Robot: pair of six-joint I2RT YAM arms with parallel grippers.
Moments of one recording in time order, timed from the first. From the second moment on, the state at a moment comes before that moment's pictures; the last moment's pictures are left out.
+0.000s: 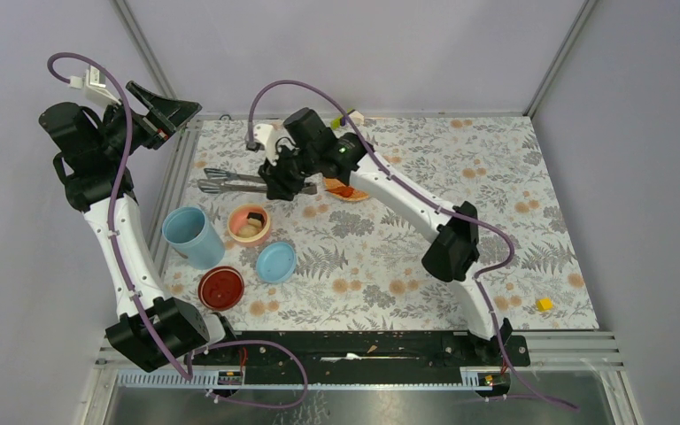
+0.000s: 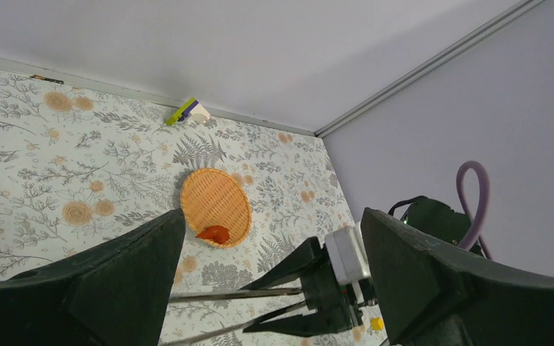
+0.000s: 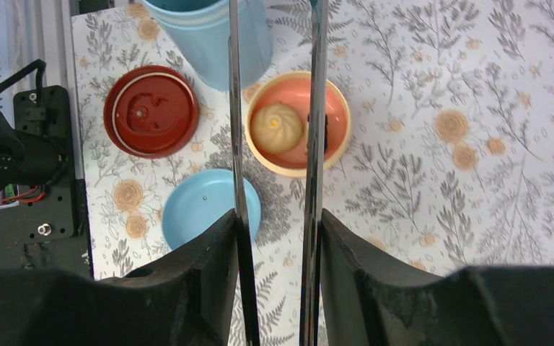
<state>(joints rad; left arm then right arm) 0.51 1.26 1.48 -0.29 1.01 -0.71 0.91 2.22 2.33 -0.76 -0.46 -0.26</state>
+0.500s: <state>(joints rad) 0.51 1.26 1.48 -0.29 1.01 -0.71 0.74 2.04 1.97 -0.75 -0.46 -0.29</state>
